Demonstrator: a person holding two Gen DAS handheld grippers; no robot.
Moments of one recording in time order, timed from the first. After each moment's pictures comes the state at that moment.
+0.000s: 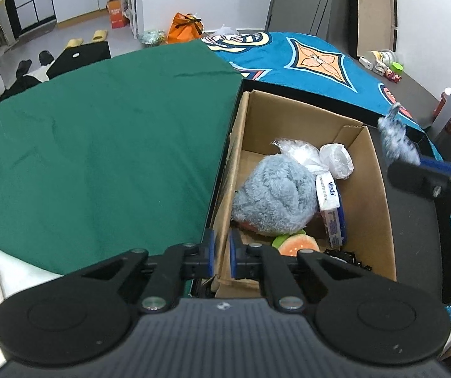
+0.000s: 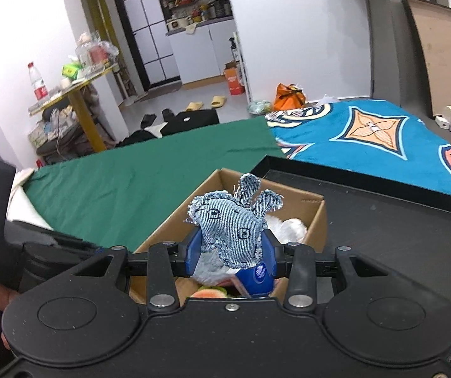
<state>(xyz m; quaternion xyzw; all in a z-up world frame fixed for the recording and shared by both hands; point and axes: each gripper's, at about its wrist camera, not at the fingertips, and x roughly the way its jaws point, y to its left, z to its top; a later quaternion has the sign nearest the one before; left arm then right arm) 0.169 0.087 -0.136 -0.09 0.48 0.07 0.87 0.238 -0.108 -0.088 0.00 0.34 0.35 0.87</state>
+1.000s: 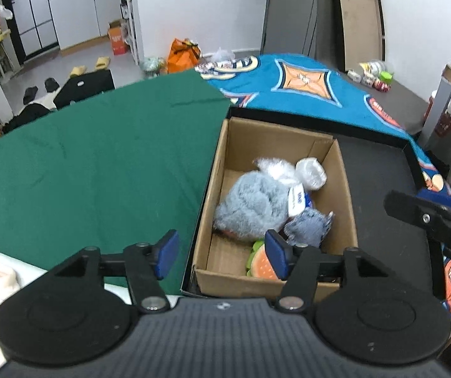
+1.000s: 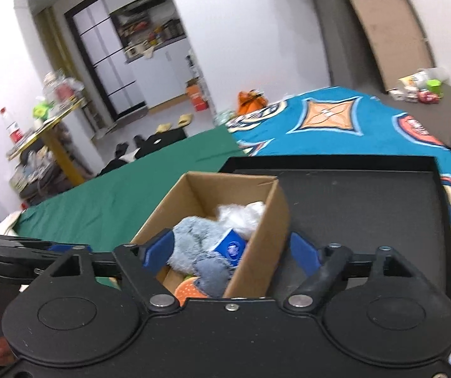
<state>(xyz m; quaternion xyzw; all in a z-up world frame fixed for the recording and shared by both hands) 0.143 0.054 -0.090 -0.05 0.44 0.08 0.89 0.214 -0.148 -0.091 0.07 0.35 0.29 0.89</state>
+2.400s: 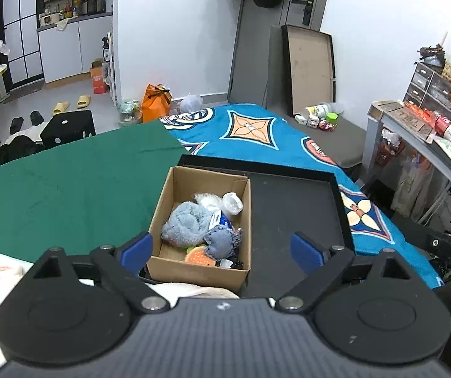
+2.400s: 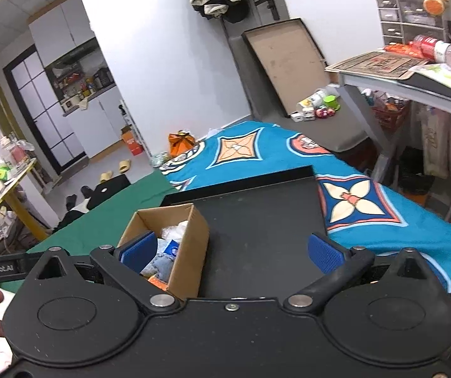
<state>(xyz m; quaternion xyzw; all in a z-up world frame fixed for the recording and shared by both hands) 0.064 -0.013 0.004 -0.07 0.37 0.03 0.93 0.133 -0.255 -0.025 0.13 0.31 0.14 0.93</state>
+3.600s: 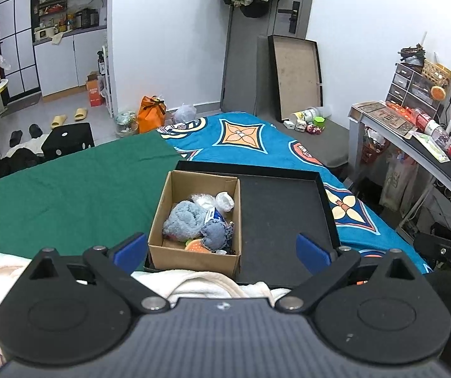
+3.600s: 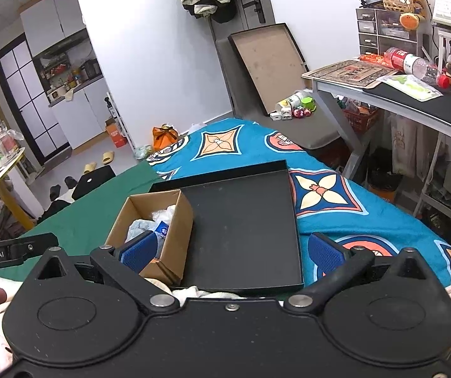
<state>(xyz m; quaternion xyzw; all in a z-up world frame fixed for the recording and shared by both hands) 0.017 -0.025 0.031 -0.05 0.35 0.02 0.93 0.079 -0.267 0.002 0.10 0.33 0.10 0.94</state>
